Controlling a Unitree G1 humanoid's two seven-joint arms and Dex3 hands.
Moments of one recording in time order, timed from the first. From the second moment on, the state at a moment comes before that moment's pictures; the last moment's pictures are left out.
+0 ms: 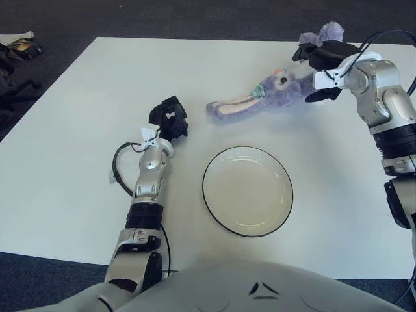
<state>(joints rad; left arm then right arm) -0.23 -0.03 0.08 0.25 -0.07 -0.18 0.02 -0.87 -0.67 0.32 0.37 -0.85 -0.04 0.54</state>
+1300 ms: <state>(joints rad) -0.23 -0.04 0.08 0.25 -0.07 -0.19 0.02 -1.10 -0.57 0.50 0.93 -0.88 -0.12 0.30</state>
